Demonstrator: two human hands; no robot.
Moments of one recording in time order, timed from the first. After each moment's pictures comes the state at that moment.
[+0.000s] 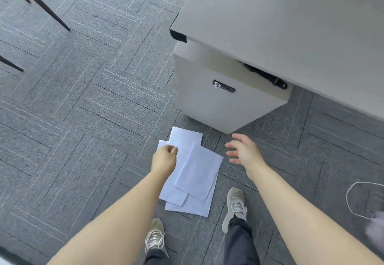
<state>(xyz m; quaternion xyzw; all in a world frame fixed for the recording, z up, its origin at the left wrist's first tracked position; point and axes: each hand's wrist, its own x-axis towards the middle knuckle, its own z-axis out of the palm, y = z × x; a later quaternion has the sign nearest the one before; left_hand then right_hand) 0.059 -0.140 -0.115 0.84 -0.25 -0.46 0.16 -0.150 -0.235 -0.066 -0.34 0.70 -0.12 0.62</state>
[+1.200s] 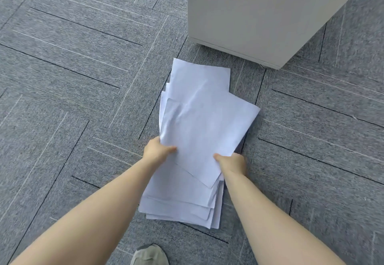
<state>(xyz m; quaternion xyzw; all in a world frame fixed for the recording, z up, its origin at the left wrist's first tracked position) 0.112 -0.018 -0.638 0.83 -0.23 -0.48 0.16 -0.103 -0.047 -0.635 -0.34 0.81 -0.04 0.47</state>
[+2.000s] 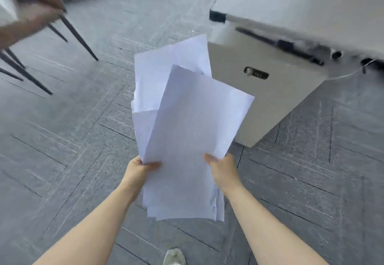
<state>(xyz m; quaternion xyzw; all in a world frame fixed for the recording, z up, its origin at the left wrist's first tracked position) 0.188 -0.011 -0.142 0.70 -0.16 -0.53 0.46 -0.028 -0.098 -0.124 -0.42 0.58 -0.25 0.65</state>
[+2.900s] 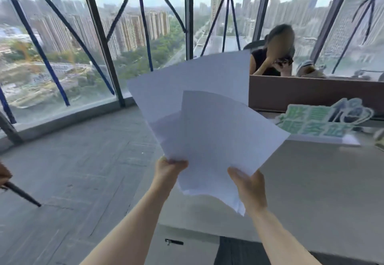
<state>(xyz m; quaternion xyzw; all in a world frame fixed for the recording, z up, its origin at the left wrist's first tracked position) -0.022 -0.436 0.254 0.56 -0.39 -0.47 0.56 -0.232 -0.403 0.267 -0.43 0.55 -0.56 0.44</state>
